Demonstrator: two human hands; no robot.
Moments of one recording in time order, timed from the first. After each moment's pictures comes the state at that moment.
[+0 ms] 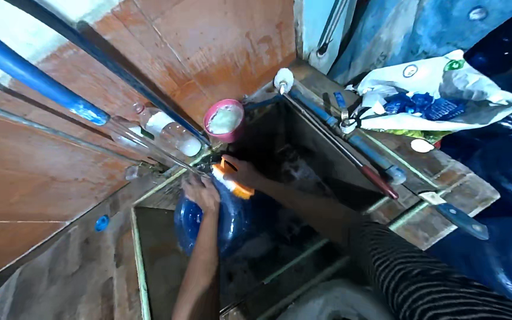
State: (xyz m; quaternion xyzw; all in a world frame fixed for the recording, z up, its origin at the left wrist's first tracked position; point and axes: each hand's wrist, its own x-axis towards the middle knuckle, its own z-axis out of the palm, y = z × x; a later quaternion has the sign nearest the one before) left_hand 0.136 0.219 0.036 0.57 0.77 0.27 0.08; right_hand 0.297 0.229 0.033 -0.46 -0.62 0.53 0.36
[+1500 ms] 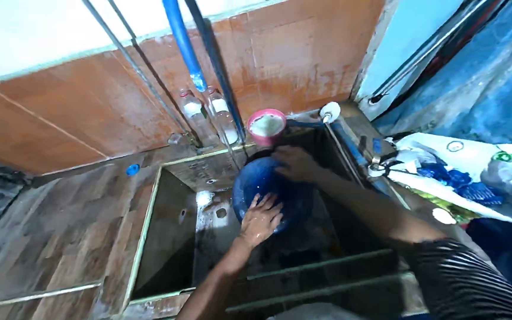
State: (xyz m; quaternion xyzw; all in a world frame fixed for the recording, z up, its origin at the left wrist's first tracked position) left_hand 0.203 0.099 0.026 0.86 0.48 0.15 0.10; right_hand 0.394 0.244 0.069 -0.41 -0.89 0.15 0.17
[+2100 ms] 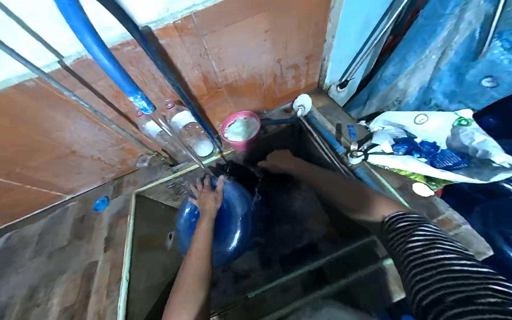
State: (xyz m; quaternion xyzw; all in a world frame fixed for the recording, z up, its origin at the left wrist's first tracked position) left_hand 0.141 0.203 0.065 0.58 0.79 0.15 0.16; right_hand 0.384 0.269 0.102 -0.57 -0.75 0.32 -0.06
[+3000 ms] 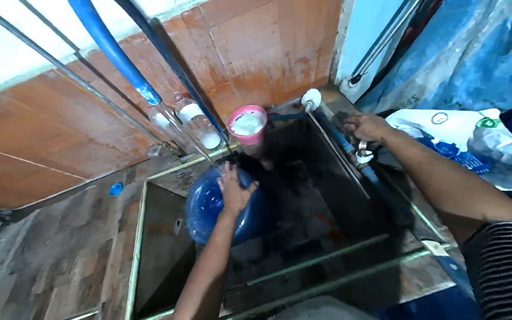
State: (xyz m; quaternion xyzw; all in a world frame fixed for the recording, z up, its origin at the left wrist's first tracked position) left_hand 0.187 0.191 0.052 0.65 0.72 0.17 0.18; right_hand 0.609 0.310 0.067 -0.66 -0.72 0.20 0.09
